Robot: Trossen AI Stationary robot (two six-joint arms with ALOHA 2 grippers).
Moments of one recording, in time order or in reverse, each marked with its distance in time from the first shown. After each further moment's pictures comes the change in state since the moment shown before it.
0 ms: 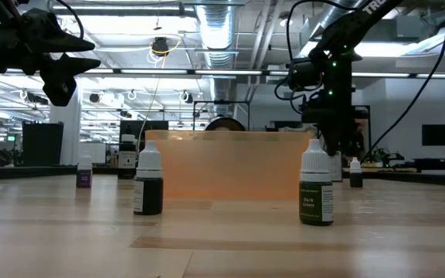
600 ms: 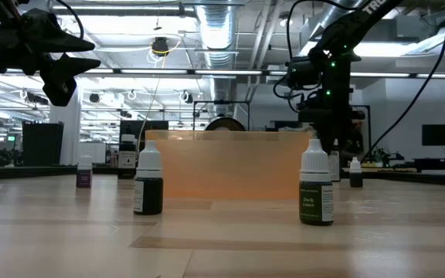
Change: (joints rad) left arm 0.000 0.000 0.000 0.000 0.000 -0.001; right arm 0.000 0.000 0.000 0.038 0.000 -0.002
